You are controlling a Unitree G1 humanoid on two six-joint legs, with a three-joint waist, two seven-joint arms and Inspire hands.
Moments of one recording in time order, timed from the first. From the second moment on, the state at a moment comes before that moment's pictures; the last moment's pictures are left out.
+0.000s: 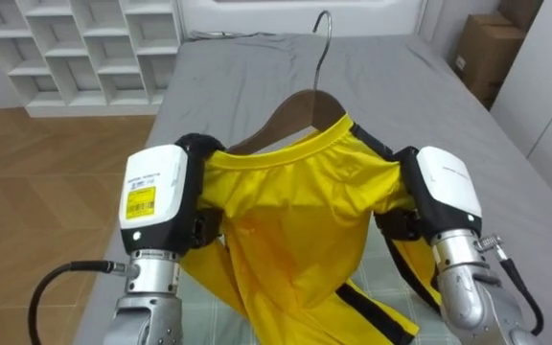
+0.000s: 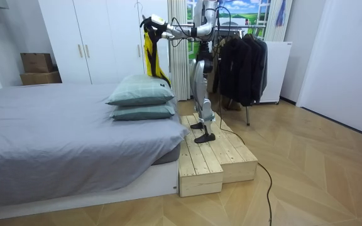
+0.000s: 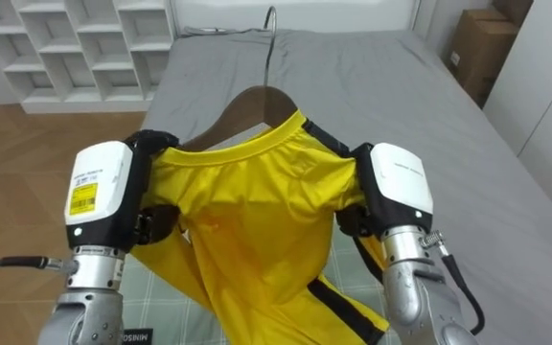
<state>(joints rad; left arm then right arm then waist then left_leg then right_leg) -0.10 0.22 -0.20 0.04 0.90 0.01 0.45 -0.26 -0.27 0.17 0.33 -0.75 -0.02 -0.30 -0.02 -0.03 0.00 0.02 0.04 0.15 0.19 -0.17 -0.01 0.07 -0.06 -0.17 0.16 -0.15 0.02</state>
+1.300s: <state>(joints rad) -0.09 0.23 -0.20 0.04 0.86 -0.06 0.48 -0.20 -0.27 0.11 0.35 -0.68 -0.05 -0.31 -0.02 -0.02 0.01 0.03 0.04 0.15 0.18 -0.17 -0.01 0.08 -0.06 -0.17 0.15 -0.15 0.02</state>
